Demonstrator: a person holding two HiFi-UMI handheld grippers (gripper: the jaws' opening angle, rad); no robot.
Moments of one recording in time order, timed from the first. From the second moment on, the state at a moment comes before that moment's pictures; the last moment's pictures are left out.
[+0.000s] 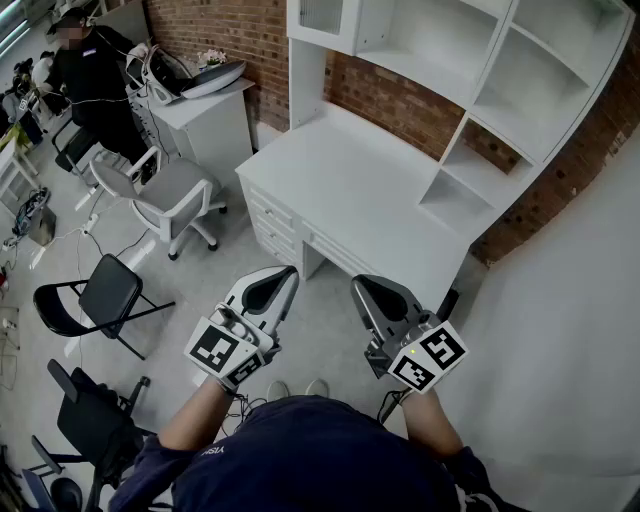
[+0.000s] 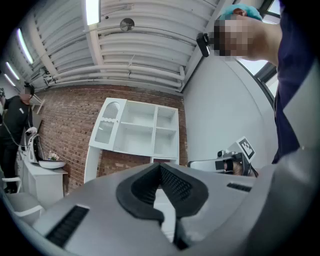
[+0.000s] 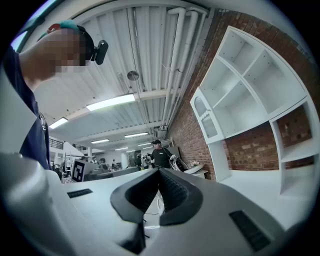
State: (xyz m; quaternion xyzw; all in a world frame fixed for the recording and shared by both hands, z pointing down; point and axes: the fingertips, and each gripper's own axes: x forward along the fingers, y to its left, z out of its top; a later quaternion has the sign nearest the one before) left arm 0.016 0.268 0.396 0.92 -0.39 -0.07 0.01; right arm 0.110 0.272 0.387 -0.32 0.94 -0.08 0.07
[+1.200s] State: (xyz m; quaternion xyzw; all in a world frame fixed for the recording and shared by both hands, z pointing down) left arm 0.041 0.133 0.406 0.92 -0.39 -0.09 0.01; right arm 0.148 0.148 0.402 -0.34 0.94 -0.08 0.07
